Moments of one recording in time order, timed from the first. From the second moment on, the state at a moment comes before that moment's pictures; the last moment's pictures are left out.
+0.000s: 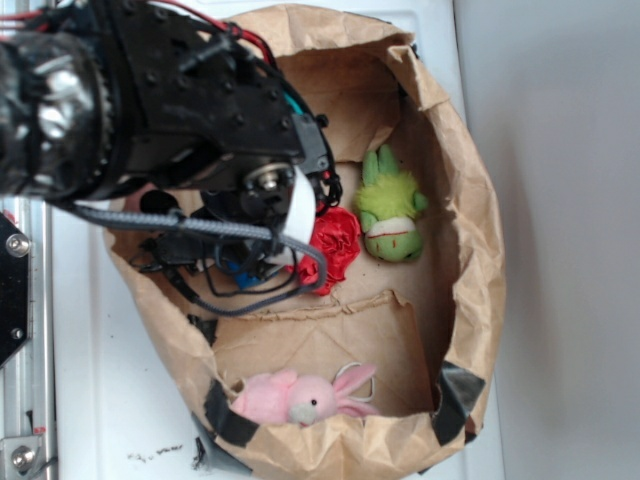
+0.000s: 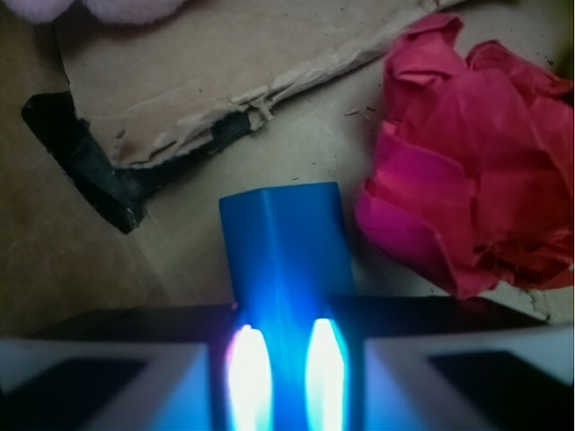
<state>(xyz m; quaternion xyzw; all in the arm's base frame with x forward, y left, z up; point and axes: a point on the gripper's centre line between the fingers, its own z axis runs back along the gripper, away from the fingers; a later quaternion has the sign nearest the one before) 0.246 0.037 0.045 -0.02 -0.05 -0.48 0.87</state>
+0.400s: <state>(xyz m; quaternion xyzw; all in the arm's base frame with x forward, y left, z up) 0.243 0.038 0.046 -0.01 -0.07 -0.48 0.87</state>
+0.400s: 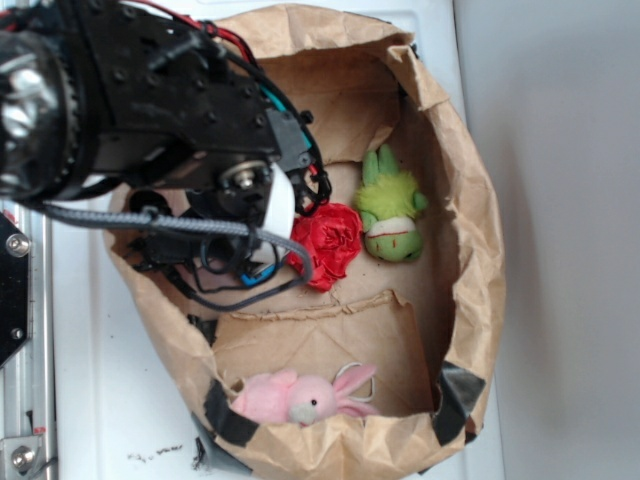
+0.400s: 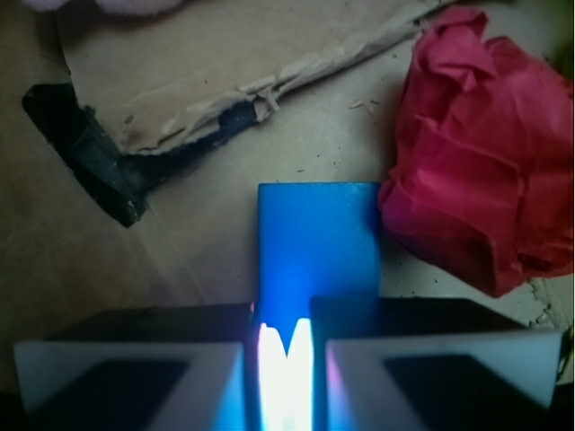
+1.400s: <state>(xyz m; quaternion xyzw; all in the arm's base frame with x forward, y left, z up) 0.243 0.041 0.047 -0.01 -0.06 -0.48 0.88</state>
